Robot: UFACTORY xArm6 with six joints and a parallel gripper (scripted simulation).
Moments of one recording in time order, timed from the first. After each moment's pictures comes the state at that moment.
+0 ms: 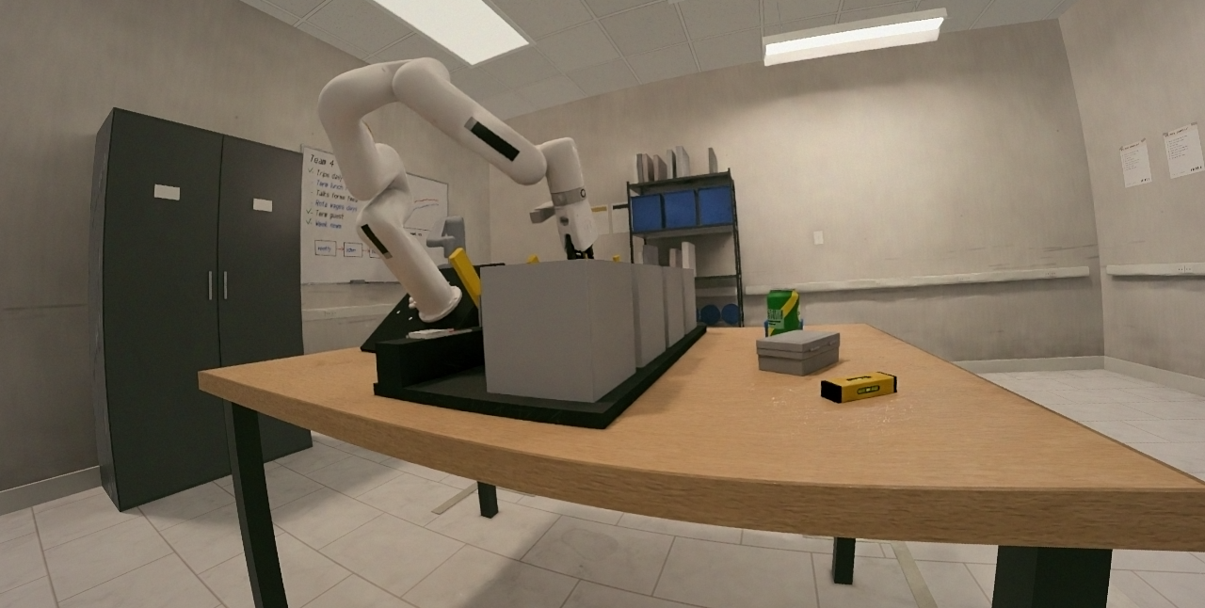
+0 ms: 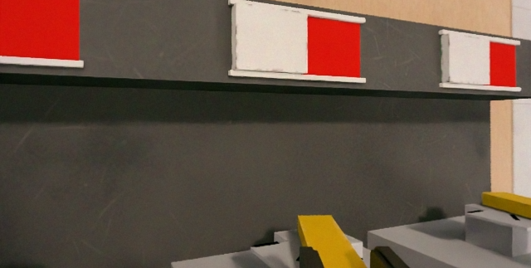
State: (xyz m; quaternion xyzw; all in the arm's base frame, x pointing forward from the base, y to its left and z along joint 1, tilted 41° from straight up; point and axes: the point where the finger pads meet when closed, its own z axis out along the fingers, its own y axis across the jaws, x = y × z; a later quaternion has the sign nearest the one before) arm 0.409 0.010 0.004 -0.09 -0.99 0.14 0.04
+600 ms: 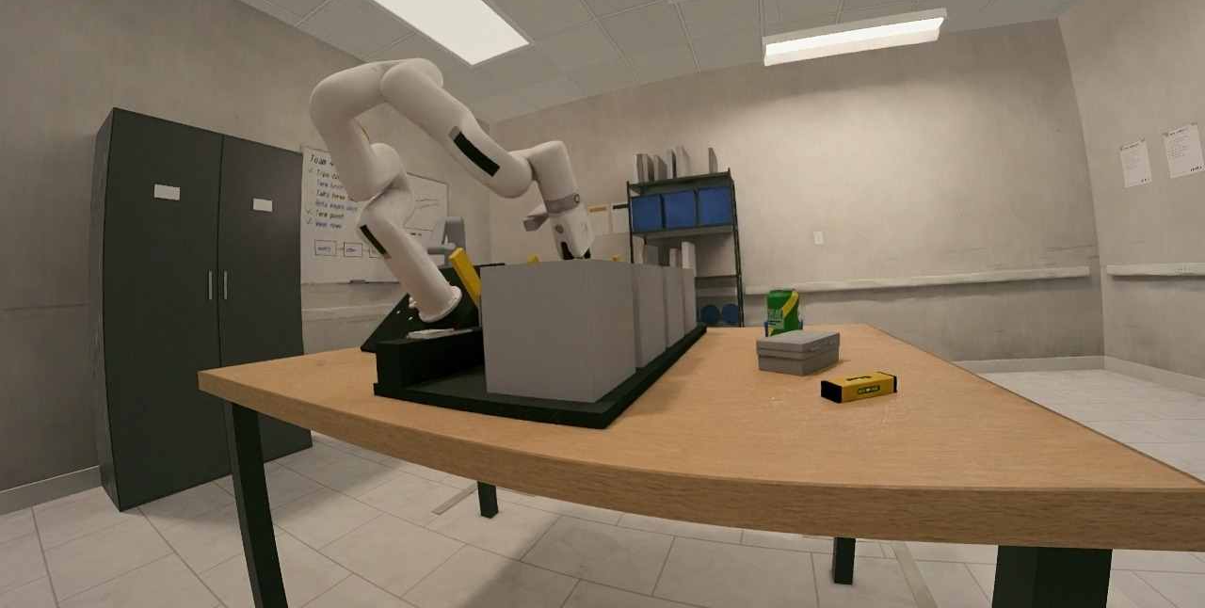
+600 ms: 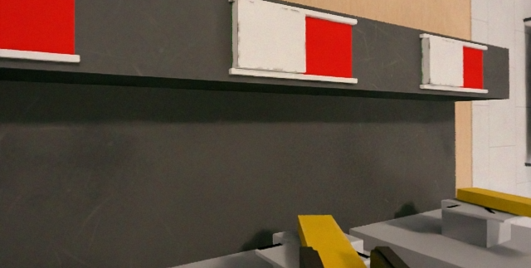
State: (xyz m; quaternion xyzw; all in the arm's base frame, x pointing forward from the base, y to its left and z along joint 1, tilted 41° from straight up) arm 0.406 -0.003 0.007 -0.10 -0.99 0.08 0.03
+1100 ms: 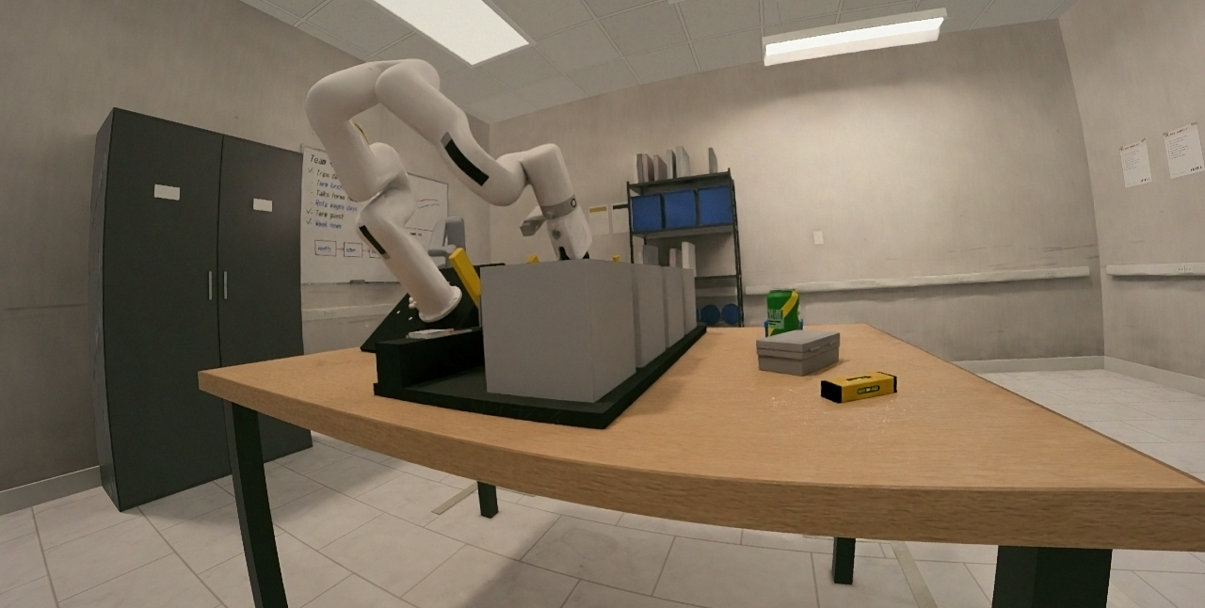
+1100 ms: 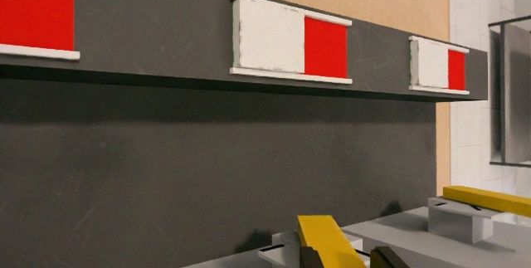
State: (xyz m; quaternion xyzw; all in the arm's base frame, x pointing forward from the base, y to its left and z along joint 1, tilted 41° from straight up) arm 0.405 -0.009 0.007 -0.10 -0.99 0.04 0.03
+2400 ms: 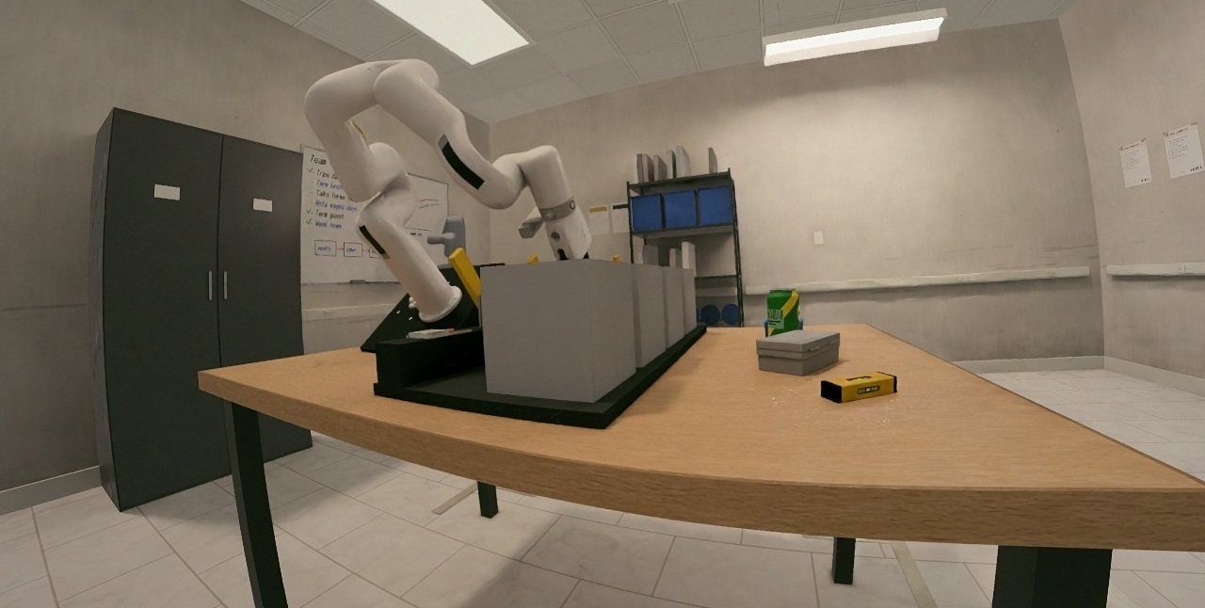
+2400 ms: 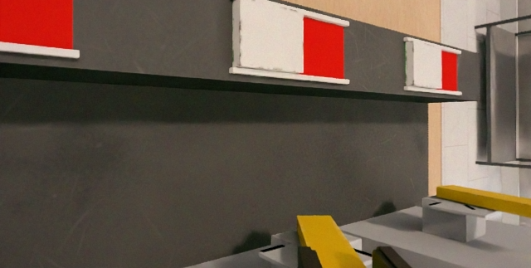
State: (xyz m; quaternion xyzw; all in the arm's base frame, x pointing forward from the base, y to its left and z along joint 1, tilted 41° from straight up) arm 0.405 -0.012 0.008 -0.10 -0.99 0.03 0.02
